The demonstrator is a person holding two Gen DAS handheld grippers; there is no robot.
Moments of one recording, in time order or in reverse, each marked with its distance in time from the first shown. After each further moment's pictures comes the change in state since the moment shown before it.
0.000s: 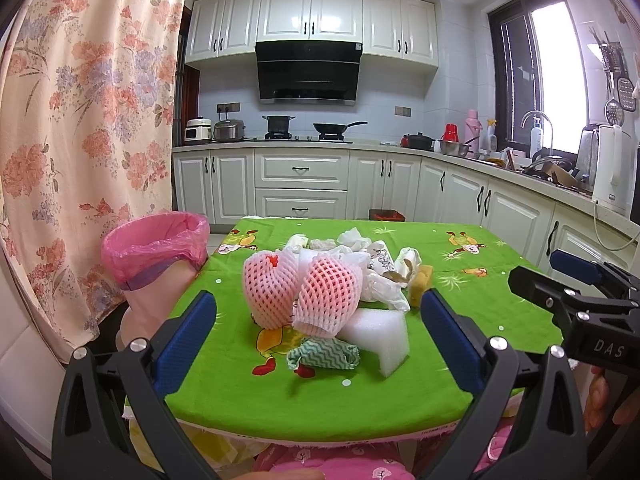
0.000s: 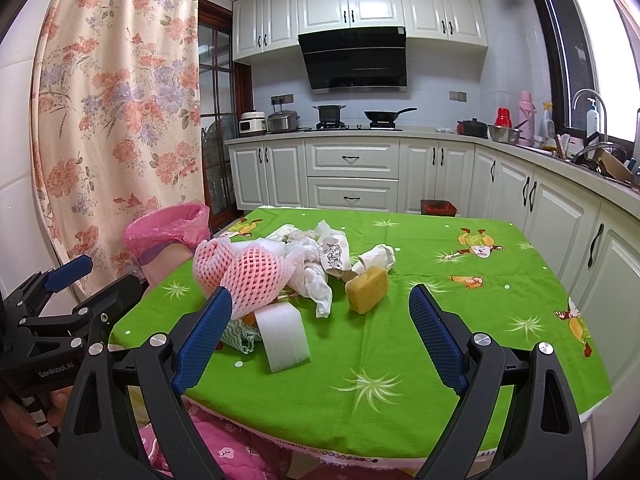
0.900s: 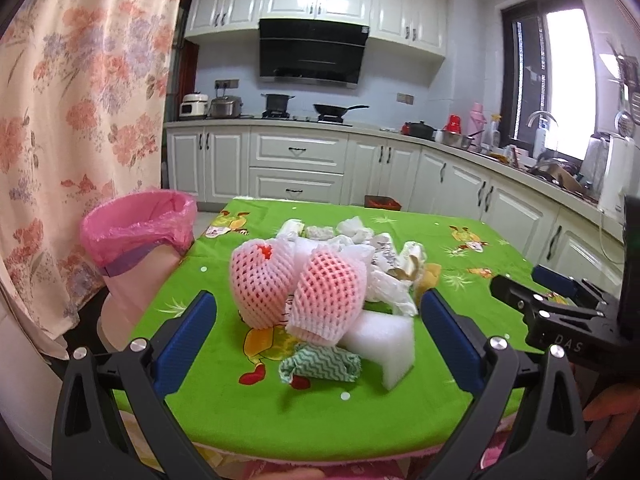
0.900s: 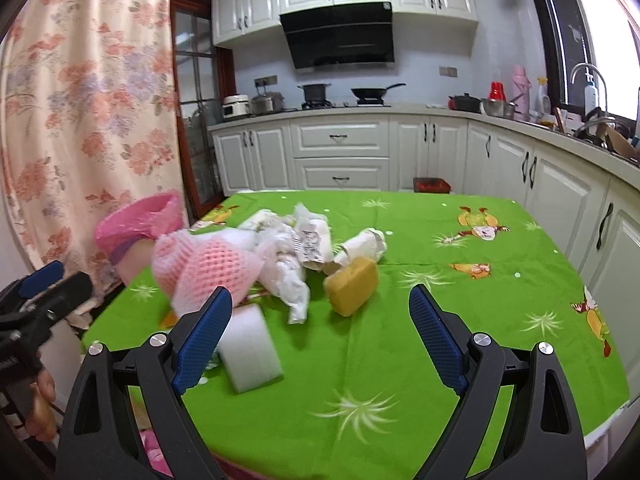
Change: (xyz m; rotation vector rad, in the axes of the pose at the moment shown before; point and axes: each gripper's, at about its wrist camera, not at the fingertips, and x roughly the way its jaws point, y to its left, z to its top) left arm 0.058 0.016 0.002 -0.065 0.077 -0.022; right arm 0.074 -0.035 0.001 0.056 0.083 -0.032
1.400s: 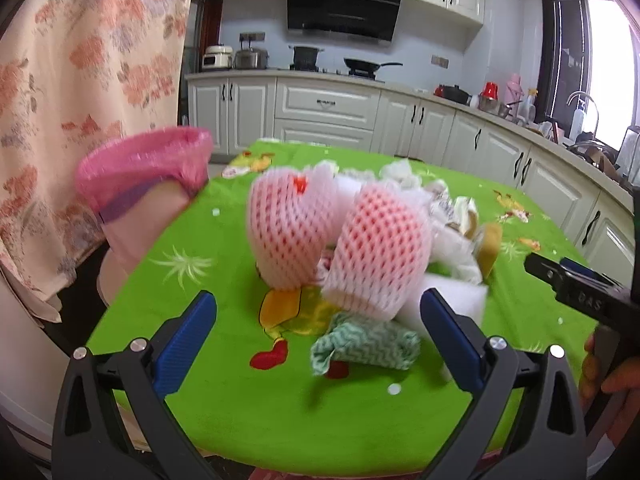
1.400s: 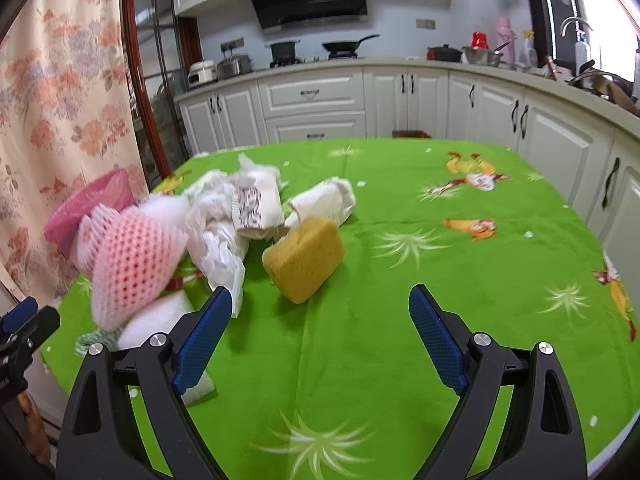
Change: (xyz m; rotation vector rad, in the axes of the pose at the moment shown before) left arm 0.080 0.032 -0.036 -0.051 0.161 0.074; right arm 0.094 -0.041 -0.013 0.075 0.165 -0.048
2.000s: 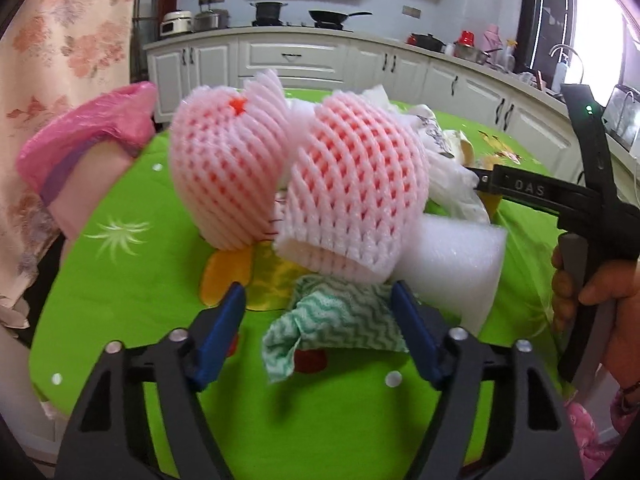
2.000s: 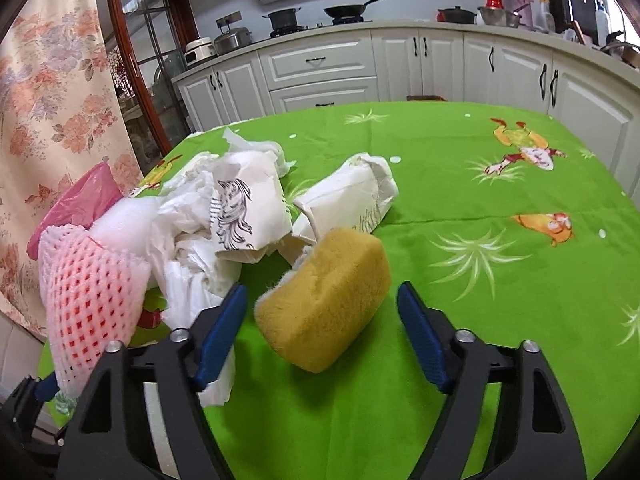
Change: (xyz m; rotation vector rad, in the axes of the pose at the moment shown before) left arm 0.063 -0.020 -0.022 0.092 0.171 -0.093; right arm 0.086 0.005 0.024 0.058 0.119 0.063
